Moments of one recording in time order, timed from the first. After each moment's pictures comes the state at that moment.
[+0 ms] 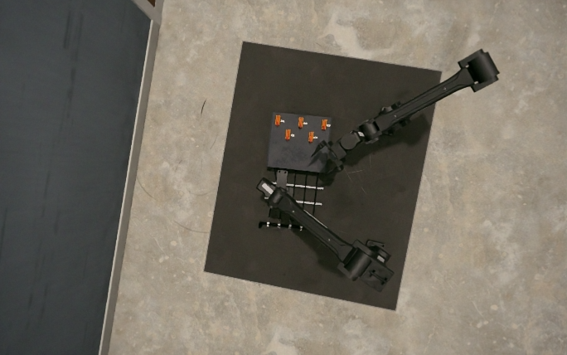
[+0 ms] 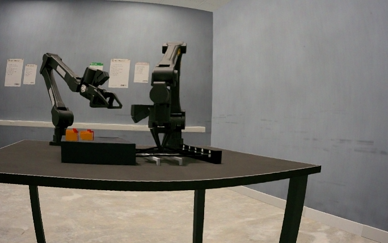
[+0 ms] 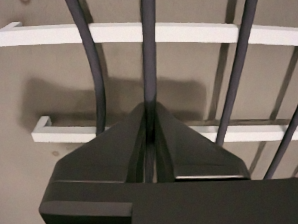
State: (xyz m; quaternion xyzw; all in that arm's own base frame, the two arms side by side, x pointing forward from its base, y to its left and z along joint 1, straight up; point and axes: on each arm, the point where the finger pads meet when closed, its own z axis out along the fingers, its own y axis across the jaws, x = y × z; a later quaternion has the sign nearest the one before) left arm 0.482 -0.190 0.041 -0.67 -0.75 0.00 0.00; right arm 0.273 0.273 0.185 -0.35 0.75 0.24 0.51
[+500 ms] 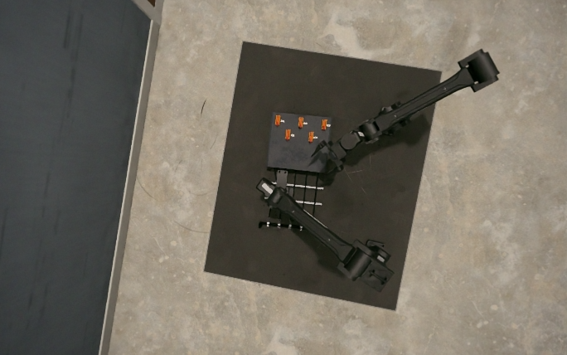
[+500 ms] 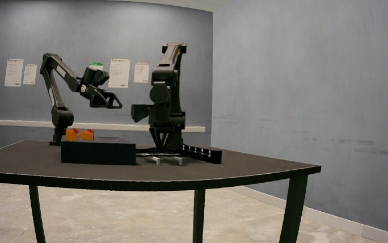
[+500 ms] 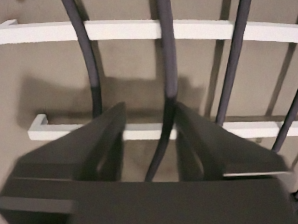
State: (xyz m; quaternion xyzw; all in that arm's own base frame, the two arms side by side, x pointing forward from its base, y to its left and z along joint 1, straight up) left arm 0.480 -0.189 0.042 -0.66 -0.75 0.00 0.01; right arm 0.273 0.273 0.185 -0.35 0.75 0.24 0.51
